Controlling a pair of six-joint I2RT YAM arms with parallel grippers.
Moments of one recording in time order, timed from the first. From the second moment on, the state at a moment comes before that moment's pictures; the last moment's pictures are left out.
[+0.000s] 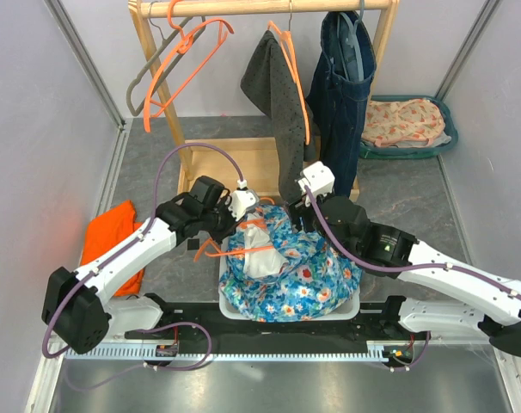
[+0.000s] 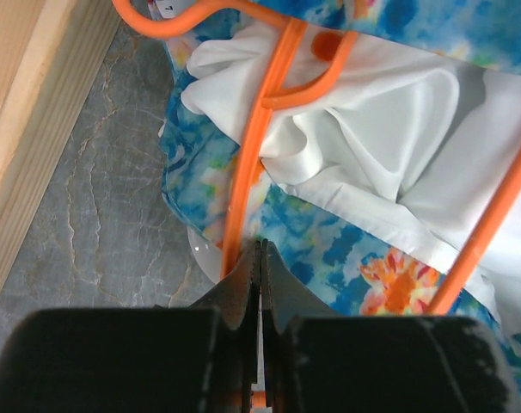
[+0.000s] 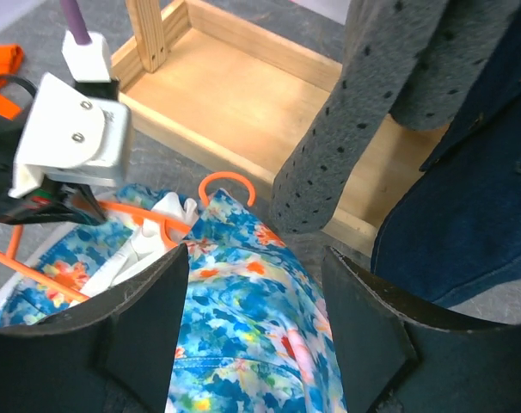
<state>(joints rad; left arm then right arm) -0.61 1.20 0.90 -0.61 0.24 0.35 1.07 1.04 1.02 -0.29 0.54 0.11</state>
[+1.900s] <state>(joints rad) -0.58 1.26 0.91 -0.58 0.17 0.52 1.07 0.92 1.04 -0.38 0.58 0.17</state>
